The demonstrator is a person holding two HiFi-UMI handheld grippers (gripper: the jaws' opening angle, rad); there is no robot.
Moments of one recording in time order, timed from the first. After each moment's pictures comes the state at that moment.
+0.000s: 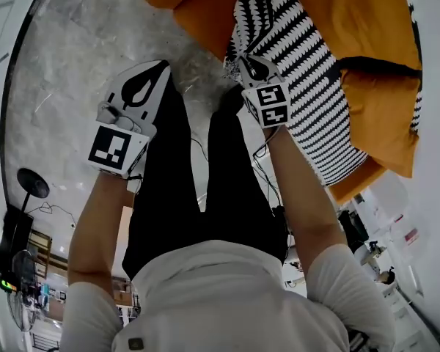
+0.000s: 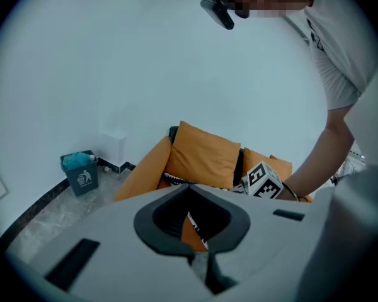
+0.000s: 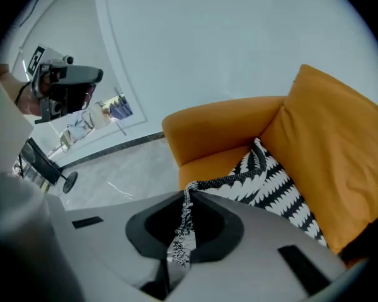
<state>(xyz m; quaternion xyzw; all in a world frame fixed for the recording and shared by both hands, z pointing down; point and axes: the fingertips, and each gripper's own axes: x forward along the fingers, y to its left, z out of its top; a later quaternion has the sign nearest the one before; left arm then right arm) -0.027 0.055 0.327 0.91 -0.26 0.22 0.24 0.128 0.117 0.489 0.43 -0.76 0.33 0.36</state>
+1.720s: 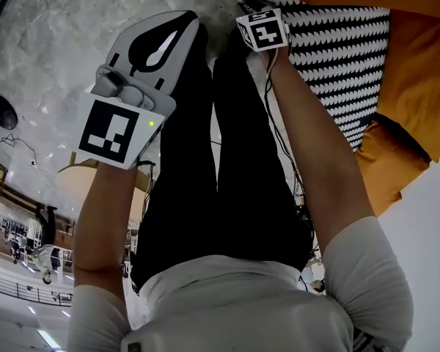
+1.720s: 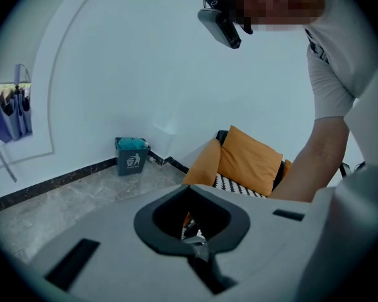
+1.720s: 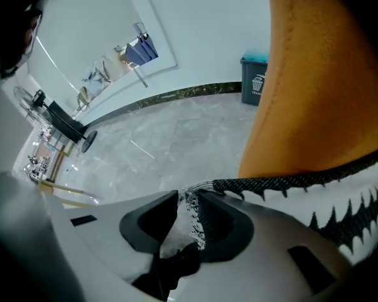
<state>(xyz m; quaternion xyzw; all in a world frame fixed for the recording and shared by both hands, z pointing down) -0.183 0.022 0.419 0.84 -0.41 0.20 0.31 -0.081 0.048 0.717 0.23 -0.77 0.34 0.49</state>
